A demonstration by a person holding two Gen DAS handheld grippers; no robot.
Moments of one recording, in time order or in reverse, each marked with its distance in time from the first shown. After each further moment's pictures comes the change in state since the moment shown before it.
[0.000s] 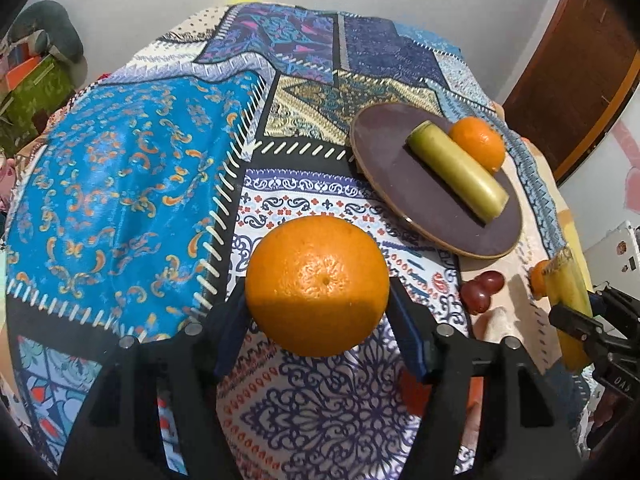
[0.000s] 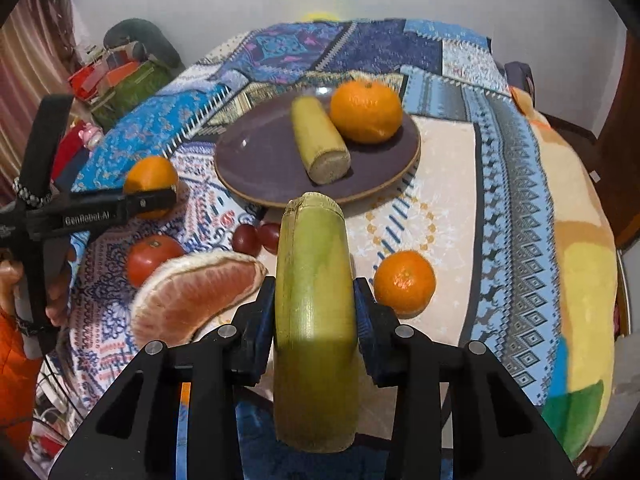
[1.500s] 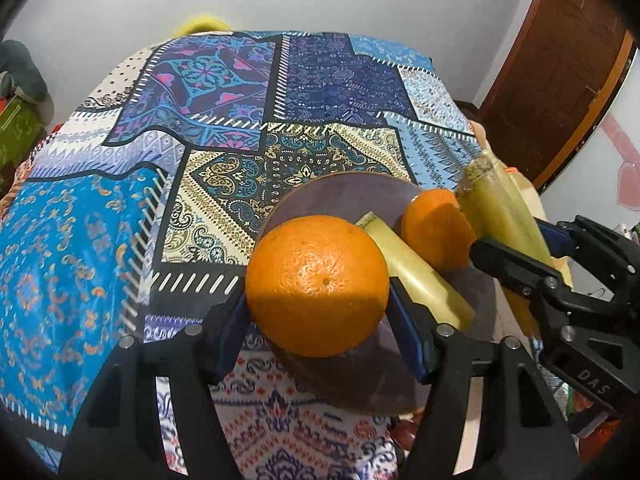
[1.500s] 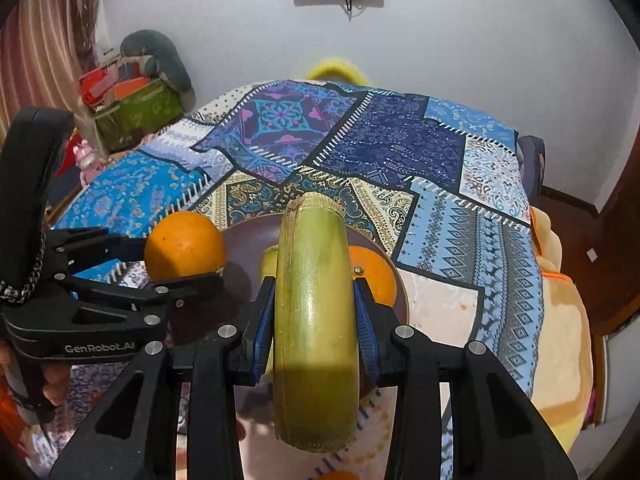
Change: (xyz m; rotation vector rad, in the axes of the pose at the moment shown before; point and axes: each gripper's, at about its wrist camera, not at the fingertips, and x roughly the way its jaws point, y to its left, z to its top) left arm 0.054 -0.064 0.094 0.093 -0.013 -0.043; right arm 0.037 -0.012 0.114 -0.163 -0.128 -0.051
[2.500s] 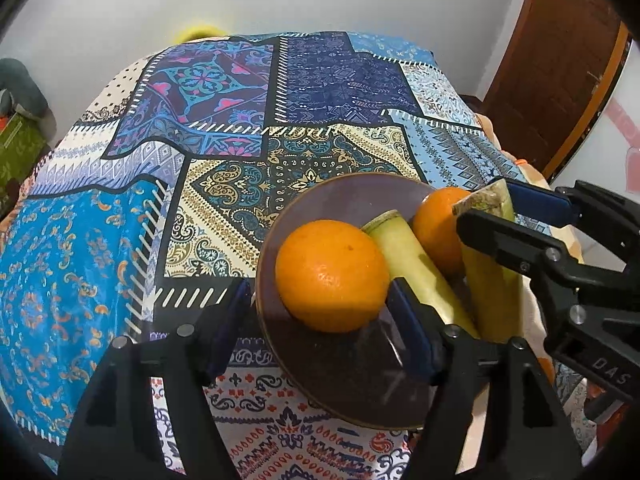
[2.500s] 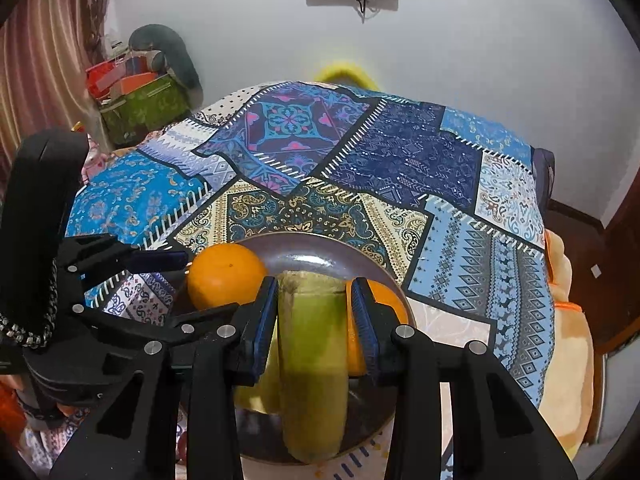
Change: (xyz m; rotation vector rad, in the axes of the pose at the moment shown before) left arm 0.003 -0.001 0.002 0.034 -0.013 0.031; right arm 0.014 0.005 0.016 -0.041 -0.008 0.022
